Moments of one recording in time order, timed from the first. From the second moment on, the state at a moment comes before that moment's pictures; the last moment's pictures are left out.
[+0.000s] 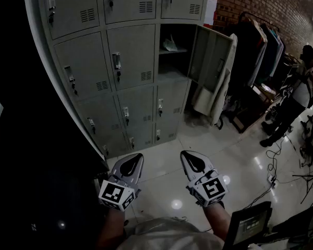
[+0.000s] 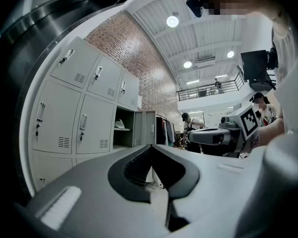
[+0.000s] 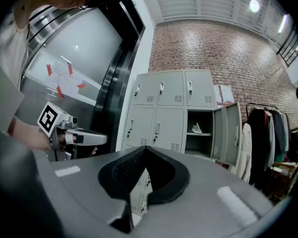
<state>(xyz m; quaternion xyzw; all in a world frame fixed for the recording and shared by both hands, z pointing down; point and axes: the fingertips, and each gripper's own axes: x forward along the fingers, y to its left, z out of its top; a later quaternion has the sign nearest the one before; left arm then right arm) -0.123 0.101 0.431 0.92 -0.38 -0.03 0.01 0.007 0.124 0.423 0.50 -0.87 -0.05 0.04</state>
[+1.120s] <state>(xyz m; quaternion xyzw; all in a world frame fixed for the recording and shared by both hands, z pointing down) -0.019 -0.281 0.414 0.90 -0.44 -0.02 -0.02 0.118 -0.287 0.398 0.45 -0.89 -0.08 0.01</state>
